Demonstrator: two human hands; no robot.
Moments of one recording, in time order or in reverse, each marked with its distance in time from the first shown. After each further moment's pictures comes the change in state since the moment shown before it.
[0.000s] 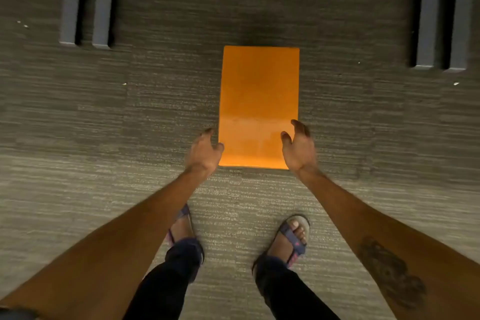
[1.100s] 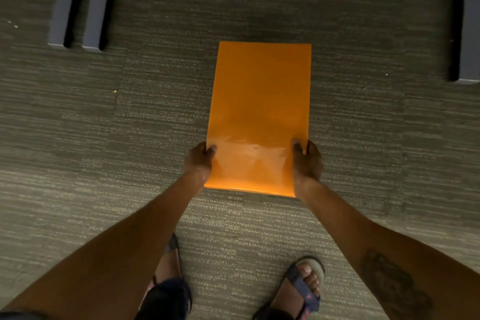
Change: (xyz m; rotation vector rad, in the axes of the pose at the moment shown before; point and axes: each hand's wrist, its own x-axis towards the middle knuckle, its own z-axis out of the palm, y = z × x) left_hand 0.118 -0.038 0.062 -0.339 0.107 -0.120; right_hand 0.093 0.053 0.086 0.519 0.176 0.396
